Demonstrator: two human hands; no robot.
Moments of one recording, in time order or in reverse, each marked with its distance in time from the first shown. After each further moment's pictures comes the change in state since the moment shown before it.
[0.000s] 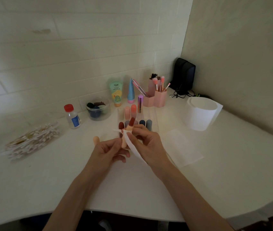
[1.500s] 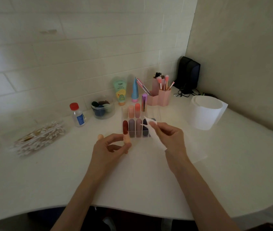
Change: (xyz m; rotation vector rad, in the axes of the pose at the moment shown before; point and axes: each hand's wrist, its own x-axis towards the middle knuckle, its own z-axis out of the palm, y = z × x) left_hand 0.004 -0.014 -0.010 0.468 0.215 0.176; right_hand -0.004 -0.015 -0.033 0.161 0.277 0.227
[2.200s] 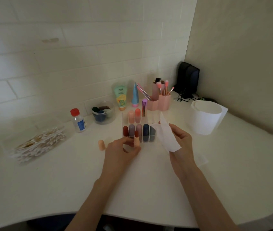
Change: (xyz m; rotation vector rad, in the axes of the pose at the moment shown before) left_hand 0.018 0.008 0.031 0.352 0.015 -0.017; right_hand 0.001 -0.005 -0.015 0.209 0.024 -0.056
